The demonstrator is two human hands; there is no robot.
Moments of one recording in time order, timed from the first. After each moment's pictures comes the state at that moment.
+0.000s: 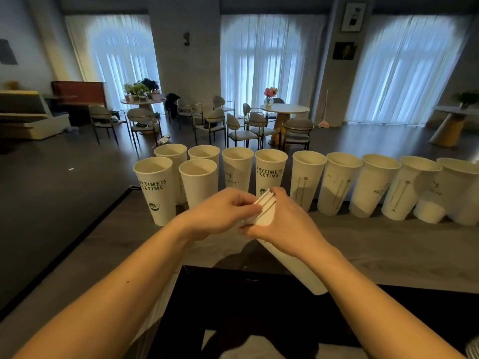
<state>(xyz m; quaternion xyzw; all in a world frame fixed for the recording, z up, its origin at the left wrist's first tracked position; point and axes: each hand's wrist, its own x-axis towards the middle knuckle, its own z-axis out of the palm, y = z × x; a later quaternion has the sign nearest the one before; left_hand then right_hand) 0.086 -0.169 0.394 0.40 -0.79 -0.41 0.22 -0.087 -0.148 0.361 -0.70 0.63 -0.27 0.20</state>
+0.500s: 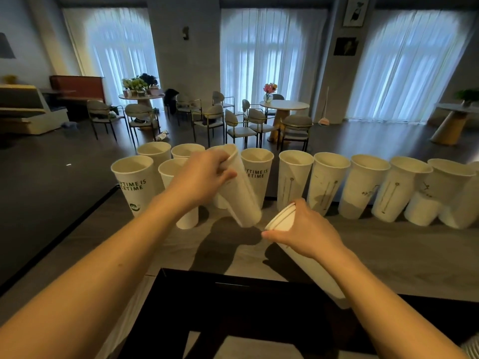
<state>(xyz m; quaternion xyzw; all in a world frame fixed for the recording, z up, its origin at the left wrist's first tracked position) 0.063 -0.199 0.427 0.50 -0.81 -0.05 0.31 -0.162 -0.155 0.350 -0.66 0.71 -0.17 0.16</state>
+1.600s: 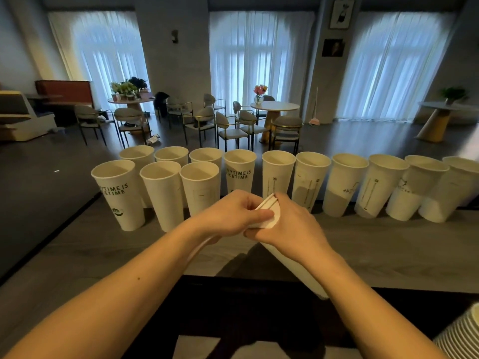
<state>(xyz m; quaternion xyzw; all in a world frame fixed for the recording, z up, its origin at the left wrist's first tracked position) -0.006 -0.176 0.388 0.39 -0.75 -0.48 0.23 -0.161 -0.139 0.361 -0.69 0.66 -0.27 0.15</state>
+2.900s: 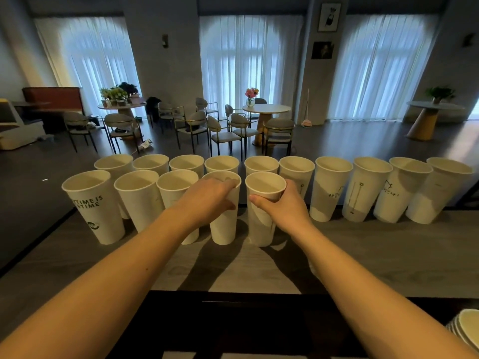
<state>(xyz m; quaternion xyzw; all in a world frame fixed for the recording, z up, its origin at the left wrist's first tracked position) -0.016 -0.230 0.389 0.45 -0.87 0.08 0.16 -0.203 -0.204 0.351 -0.56 0.64 -0.47 0.24</state>
